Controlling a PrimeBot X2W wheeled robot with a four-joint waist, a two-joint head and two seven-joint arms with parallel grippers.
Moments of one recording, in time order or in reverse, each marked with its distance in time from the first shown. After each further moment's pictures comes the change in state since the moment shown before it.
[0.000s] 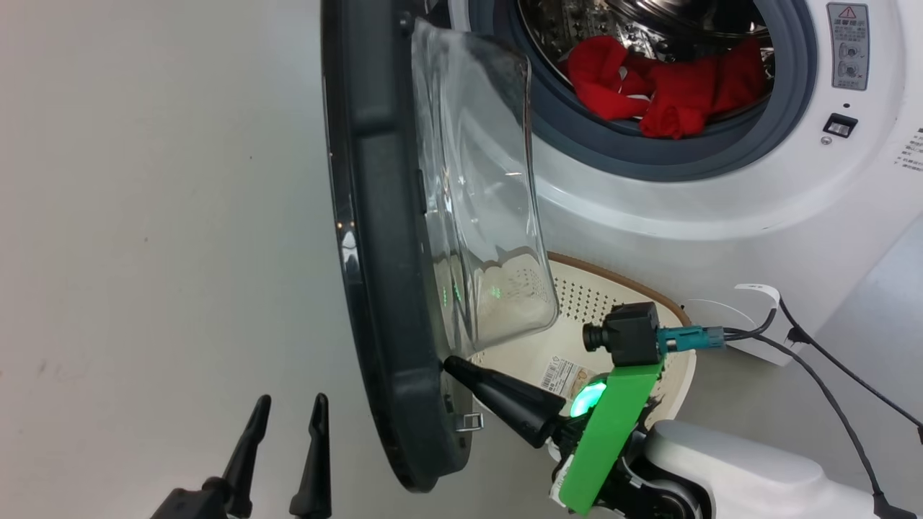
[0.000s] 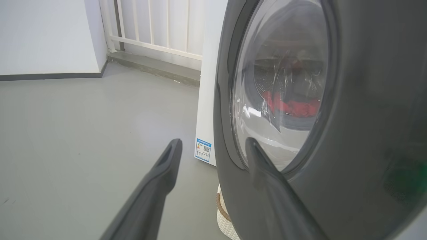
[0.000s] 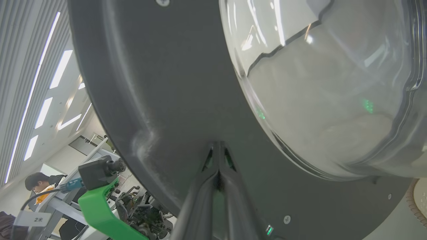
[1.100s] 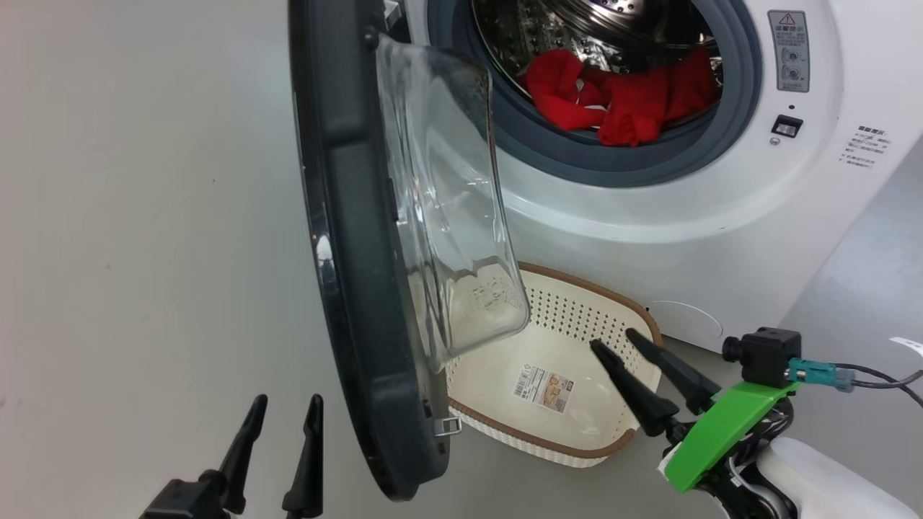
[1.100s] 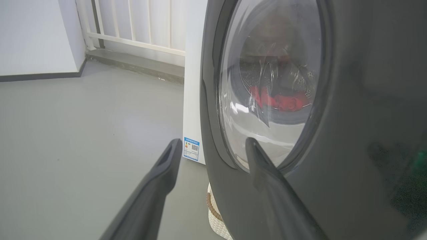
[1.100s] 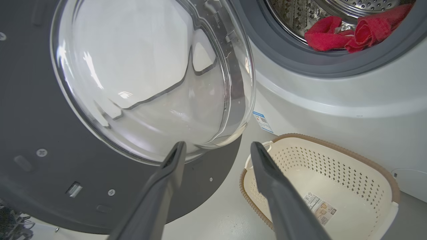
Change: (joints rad) left arm -0.032 0.000 0.028 0.079 0.010 -0.064 0.000; right arm 0.276 -0.059 -0.364 0.221 -0.337 0.000 -0.016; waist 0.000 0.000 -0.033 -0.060
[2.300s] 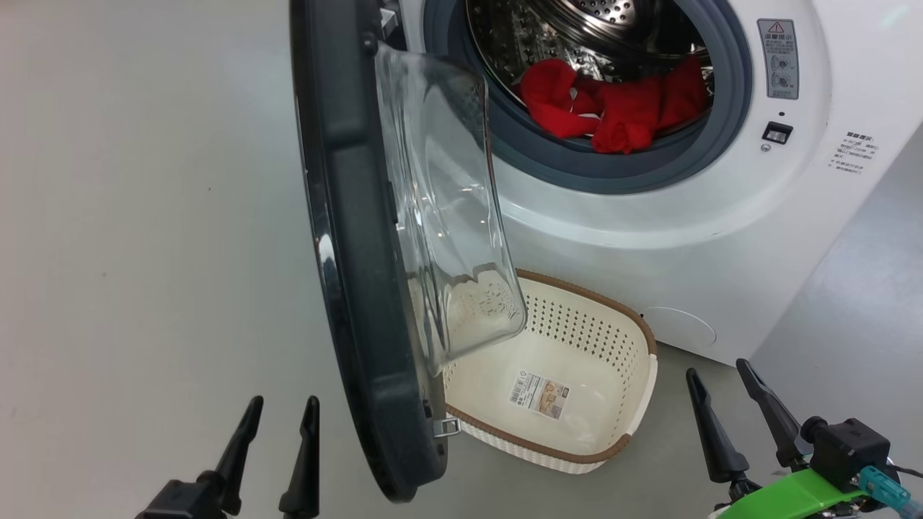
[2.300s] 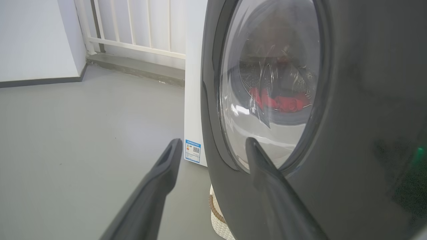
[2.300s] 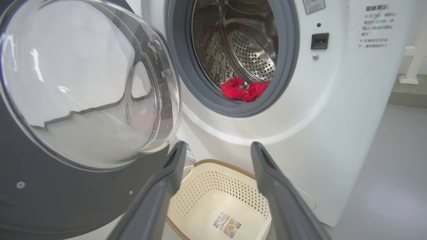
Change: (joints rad) left arm 0.000 0.000 0.021 0.009 0.022 -0.008 0.000; right arm 0.455 0.309 -0.768 -0.147 -0.835 0.001 -0.007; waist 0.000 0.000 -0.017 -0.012
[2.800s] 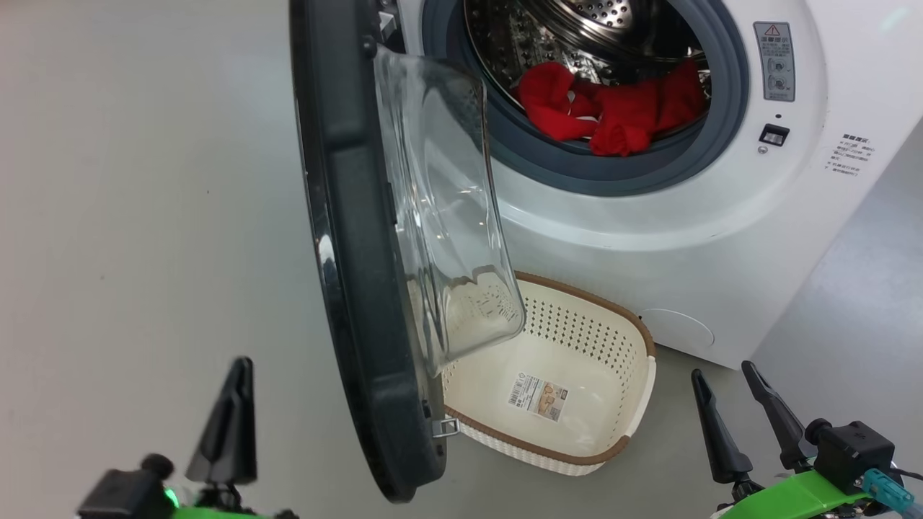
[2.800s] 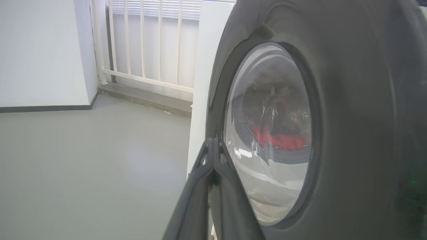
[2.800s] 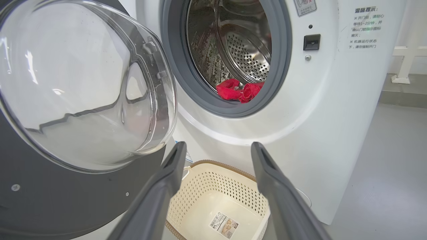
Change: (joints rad) left arm -0.003 0.000 0.055 -0.109 -0.027 0.002 0.000; right arm 0.011 0.015 -0.023 0.002 -0.009 0.000 0.000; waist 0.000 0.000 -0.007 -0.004
